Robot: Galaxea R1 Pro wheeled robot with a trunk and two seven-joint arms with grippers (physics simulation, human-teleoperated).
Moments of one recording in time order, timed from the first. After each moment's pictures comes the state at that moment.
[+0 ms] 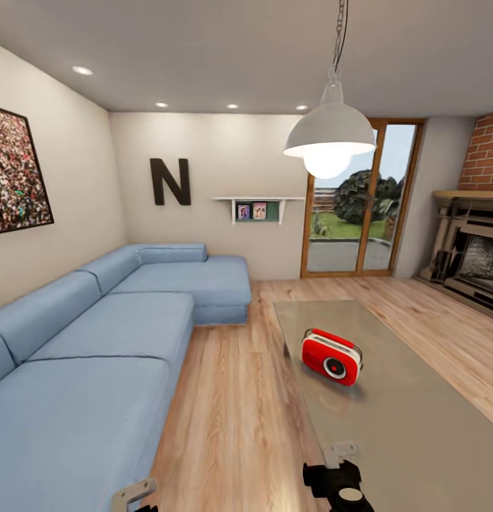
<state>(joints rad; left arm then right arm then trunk) 0.05 -0.17 0.19 -1.23 0.05 0.52 0.24 -0.09 0.07 0.13 -1.14 0.04 0.46 -0.22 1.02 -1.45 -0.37</state>
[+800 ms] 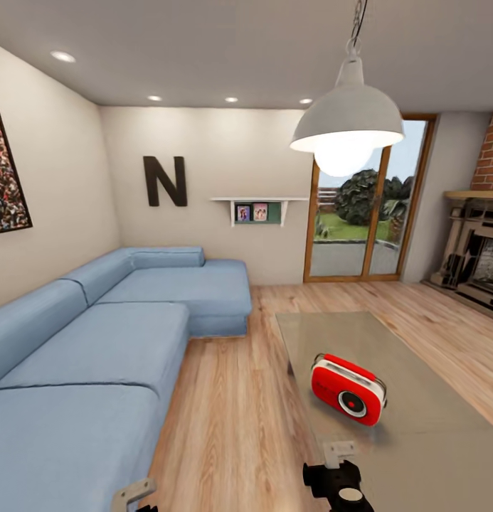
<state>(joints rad) 0.05 -0.17 0.19 -1.23 0.05 0.52 0.24 -0.09 0.07 0.13 -1.14 0.04 0.46 -0.22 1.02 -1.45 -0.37</state>
